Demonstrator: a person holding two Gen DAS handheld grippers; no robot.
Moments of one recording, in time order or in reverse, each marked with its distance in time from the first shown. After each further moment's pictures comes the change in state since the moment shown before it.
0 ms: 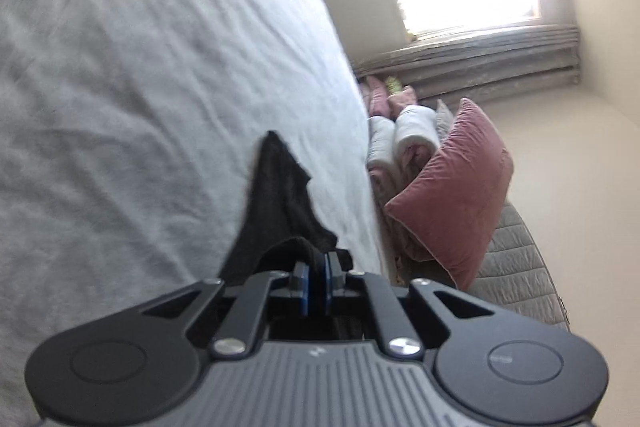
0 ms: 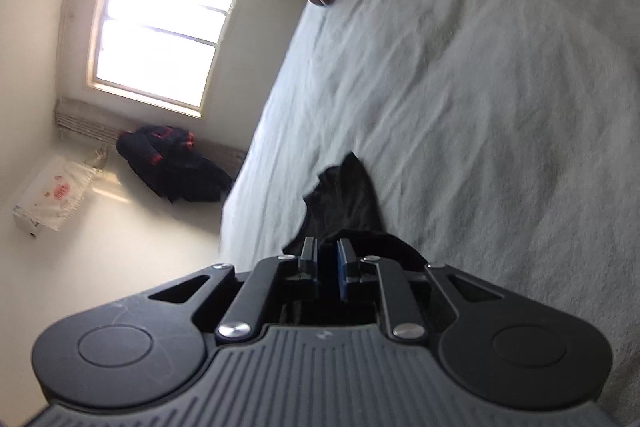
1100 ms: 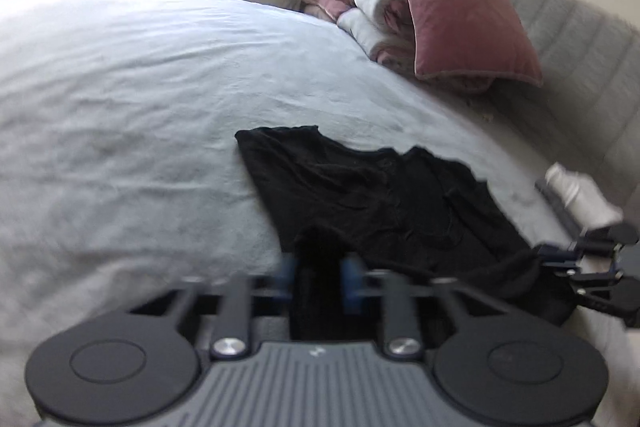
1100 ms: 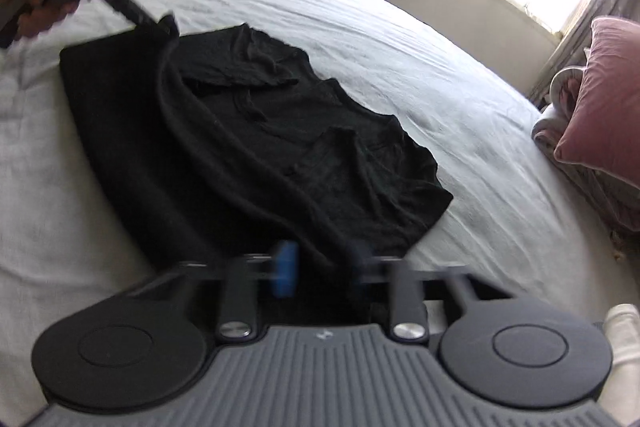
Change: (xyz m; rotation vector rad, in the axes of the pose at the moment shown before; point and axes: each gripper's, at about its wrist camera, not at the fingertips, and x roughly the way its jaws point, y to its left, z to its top) left arm 0.051 -0.038 -0.009 0.791 0.177 0.241; right arm 0.074 0.073 -0.102 -1.543 0.362 -0.280
